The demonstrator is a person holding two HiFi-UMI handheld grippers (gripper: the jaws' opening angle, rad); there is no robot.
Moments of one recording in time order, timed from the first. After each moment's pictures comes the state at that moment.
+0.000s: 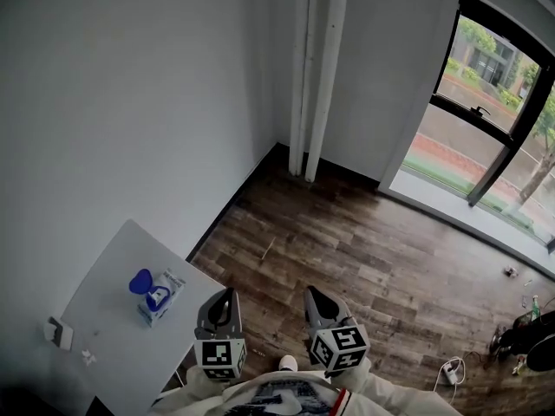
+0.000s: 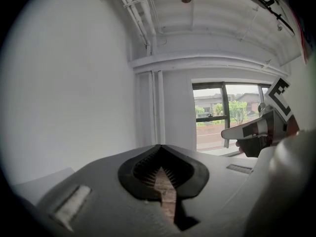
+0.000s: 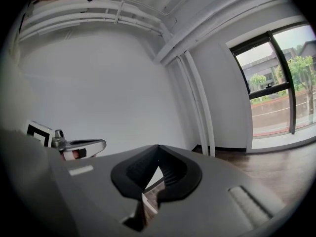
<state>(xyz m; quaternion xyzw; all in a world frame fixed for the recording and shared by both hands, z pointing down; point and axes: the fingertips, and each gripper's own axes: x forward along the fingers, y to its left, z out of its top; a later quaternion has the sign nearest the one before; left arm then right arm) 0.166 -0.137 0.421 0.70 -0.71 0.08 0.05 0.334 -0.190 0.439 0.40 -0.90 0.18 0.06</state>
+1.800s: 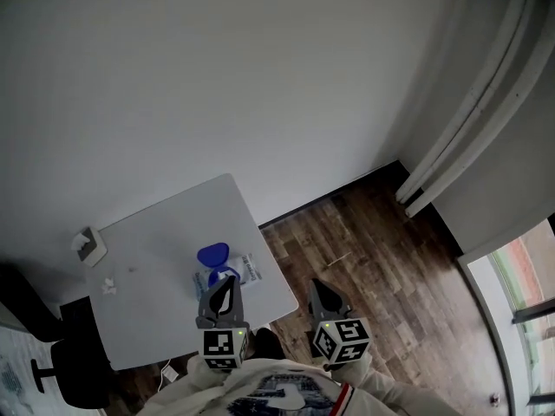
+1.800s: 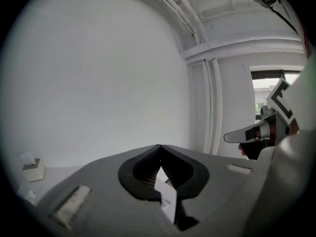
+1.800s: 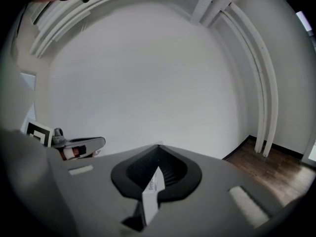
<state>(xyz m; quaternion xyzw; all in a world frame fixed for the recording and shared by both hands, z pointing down) -0.071 -0.085 0.448 0.46 -0.88 0.07 0.11 0.048 -0.222 0.469 0.13 -0.96 0.18 0.16</state>
